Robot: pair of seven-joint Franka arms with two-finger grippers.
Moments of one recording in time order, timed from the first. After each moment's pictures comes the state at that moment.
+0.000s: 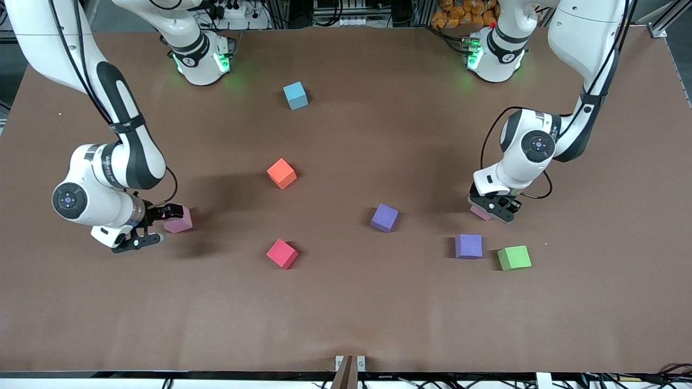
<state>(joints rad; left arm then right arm) -0.21 0.37 -0.03 -2.27 0.12 2.71 0.28 0.01 0.49 -0.03 -1.88 0.01 2.22 -0.26</state>
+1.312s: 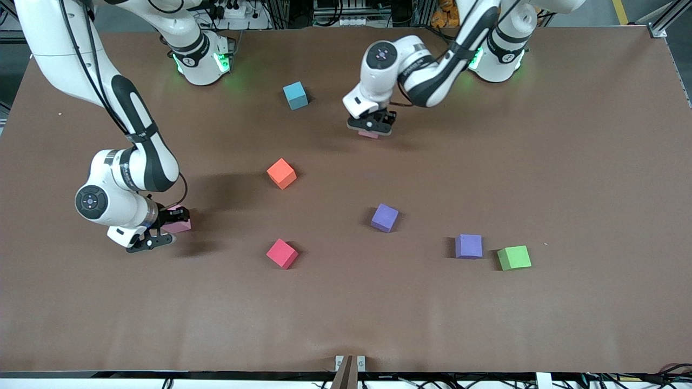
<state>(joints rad) -0.54 0.34 -0.50 -2.25 0.12 2.54 -0.95 0.03 0.54 -0.03 -1.92 0.01 2.33 -0.26</state>
